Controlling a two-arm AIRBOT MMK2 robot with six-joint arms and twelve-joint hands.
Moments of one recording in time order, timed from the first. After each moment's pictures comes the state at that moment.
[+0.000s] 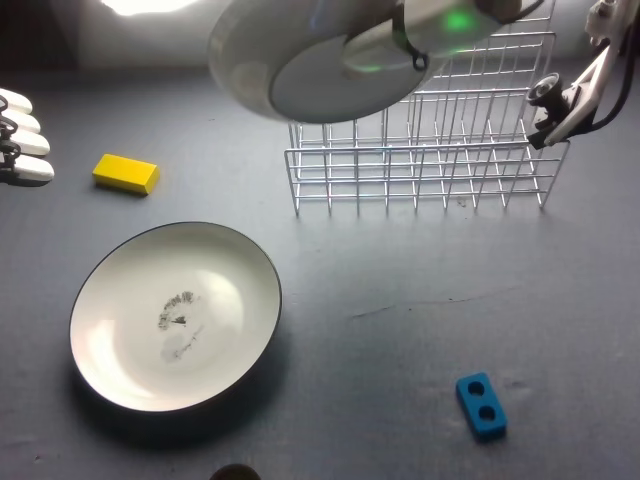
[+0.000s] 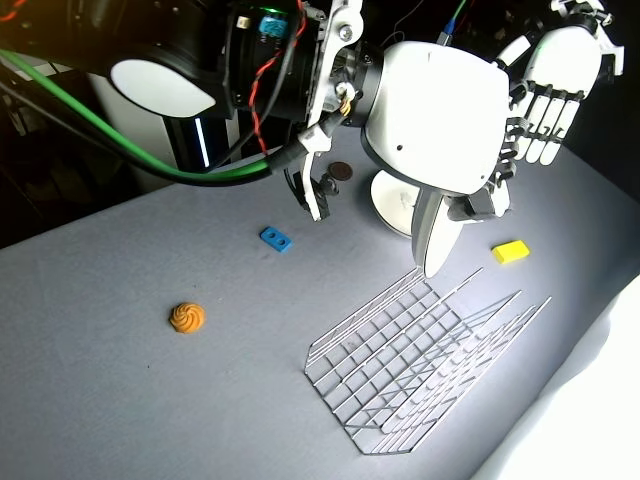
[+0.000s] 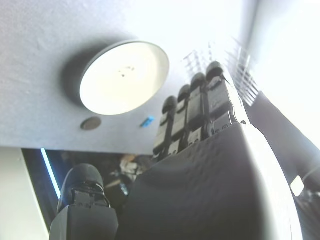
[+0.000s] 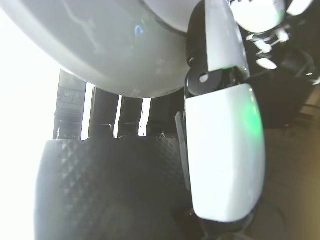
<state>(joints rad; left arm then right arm) 0.40 -0.76 1.62 1.82 -1.14 -0.34 -0.01 -1.07 0.99 0.38 0.21 -0.98</state>
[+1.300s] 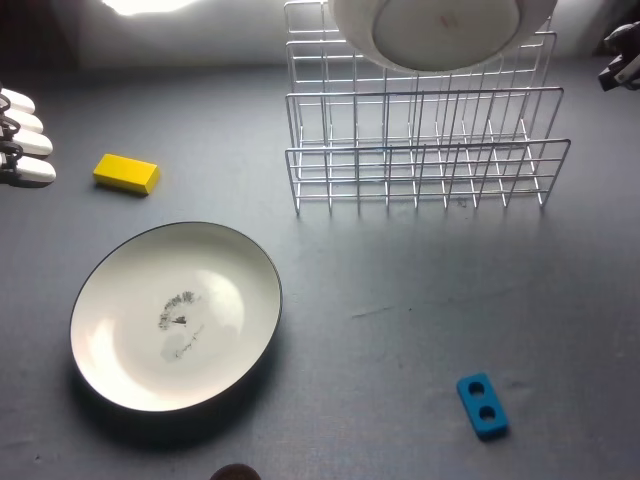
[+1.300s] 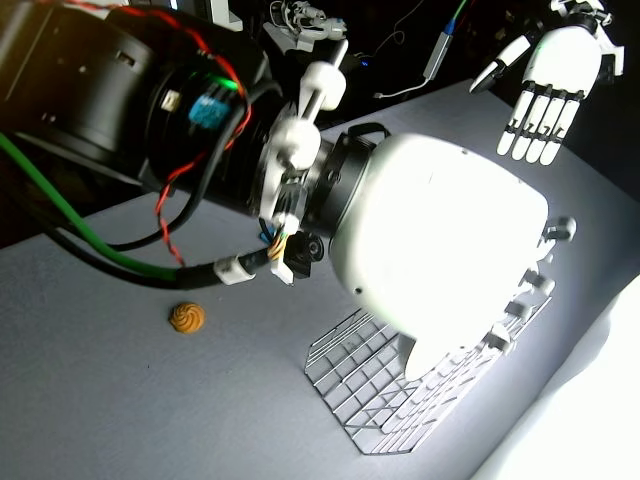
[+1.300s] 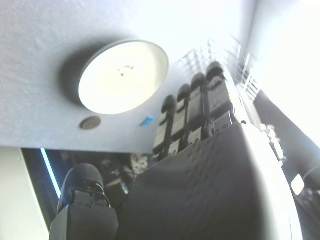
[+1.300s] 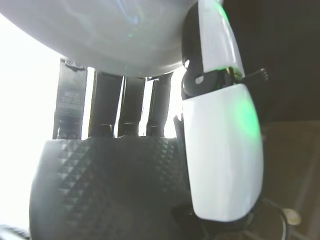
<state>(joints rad) 0.40 -0.76 1.62 1.82 -1.14 -0.34 0.00 -1.04 1.19 0.57 0.14 -0.93</state>
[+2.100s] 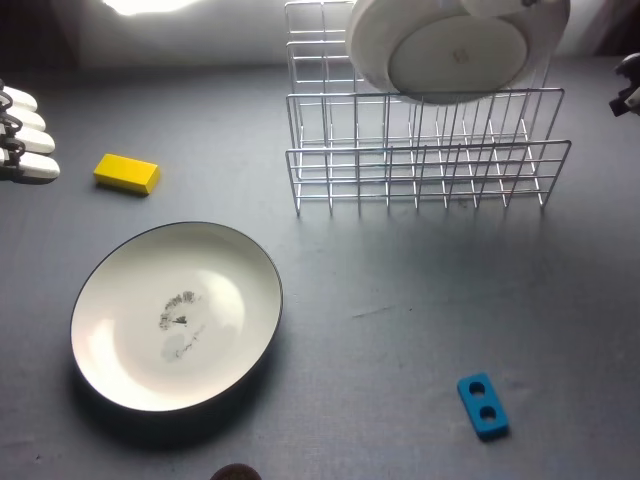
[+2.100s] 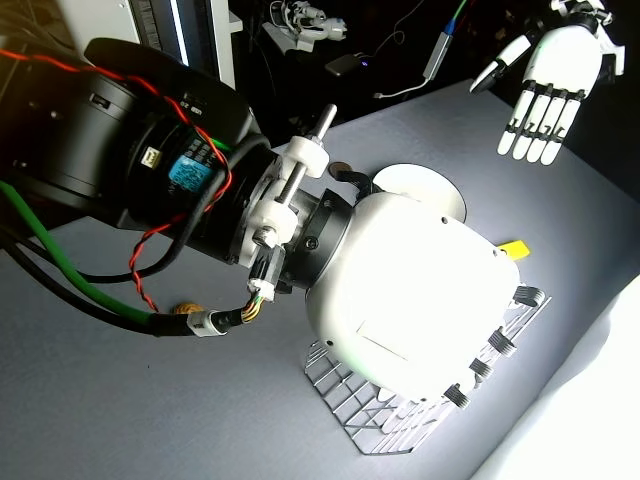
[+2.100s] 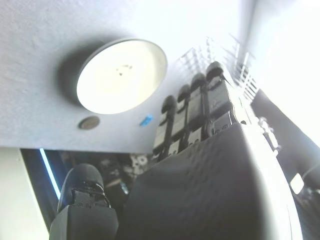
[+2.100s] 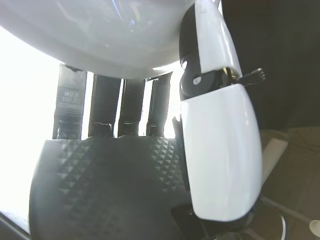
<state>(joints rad) 0.39 -0.76 1.62 1.82 -1.14 -0.34 -0.04 -1.05 1.26 0.64 0.08 -0.92</state>
